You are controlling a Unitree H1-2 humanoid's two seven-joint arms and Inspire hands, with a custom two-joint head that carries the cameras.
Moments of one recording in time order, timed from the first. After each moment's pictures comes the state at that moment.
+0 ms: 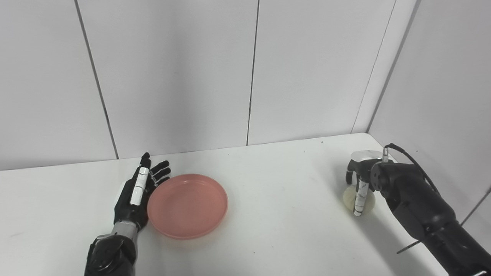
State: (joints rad) left arm -0.72 -0.04 0.08 0.88 -0.21 -0.22 -0.19; right arm -0.60 -0.79 0.24 0.22 -1.03 0.46 0.83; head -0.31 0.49
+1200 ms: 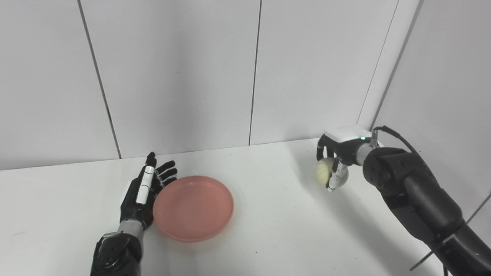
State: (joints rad) left arm -0.72 -0.05 0.08 0.88 -0.20 -0.22 -0.17; right arm -0.66 -0.76 0.24 -0.19 -0.98 0.45 0.89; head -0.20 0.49
